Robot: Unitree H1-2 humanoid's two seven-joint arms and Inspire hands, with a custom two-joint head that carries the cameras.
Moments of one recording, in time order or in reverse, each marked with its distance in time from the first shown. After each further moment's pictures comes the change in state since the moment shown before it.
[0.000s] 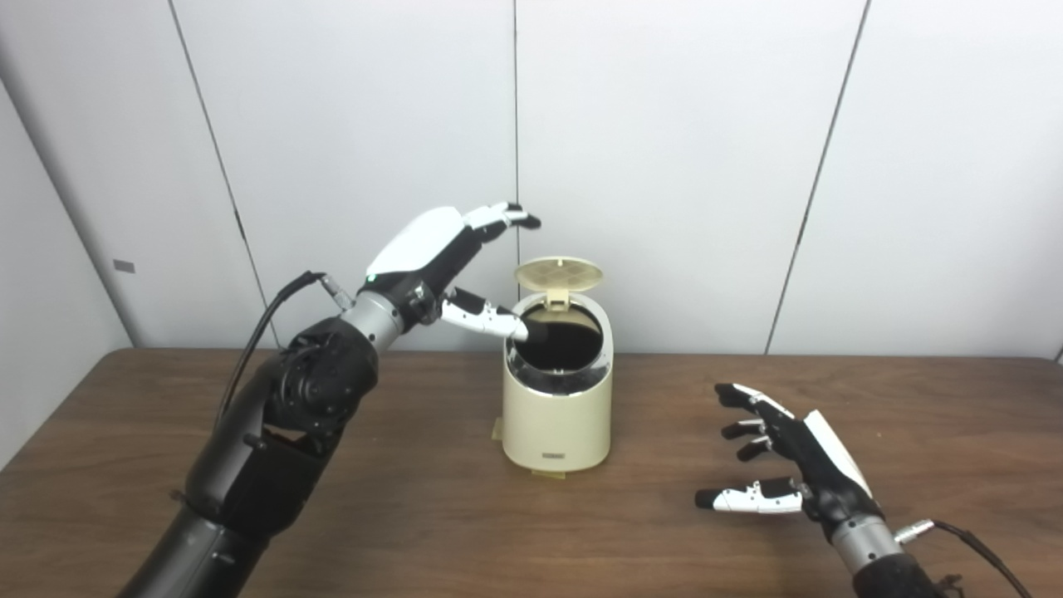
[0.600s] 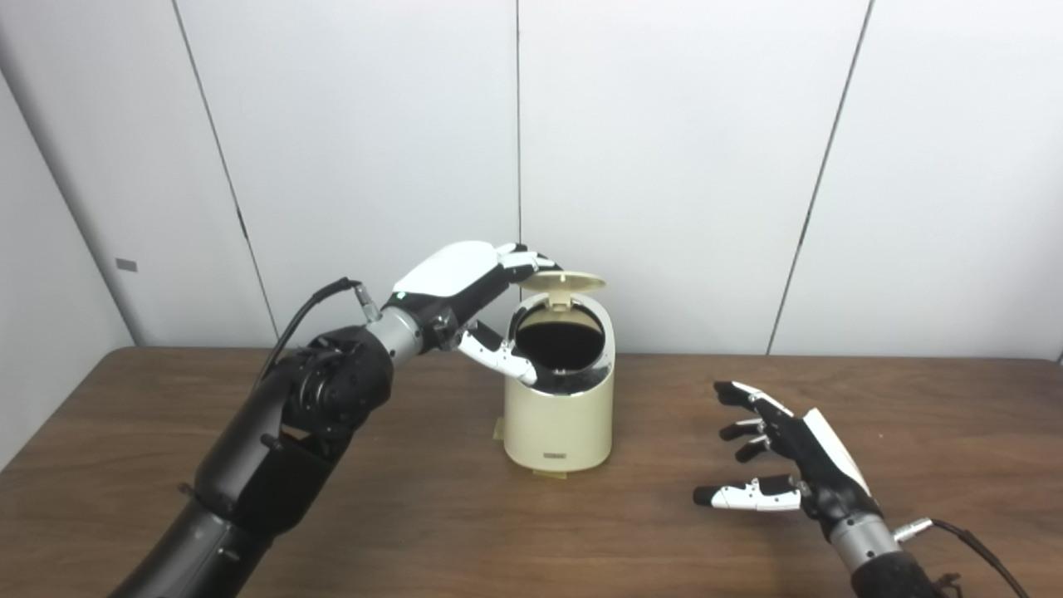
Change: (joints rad) left arm -0.014 0.002 -0.055 0.027 0.057 -0.052 -0.075; right arm 0.000 0.001 0.001 -0.013 0.009 0.020 0.001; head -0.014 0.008
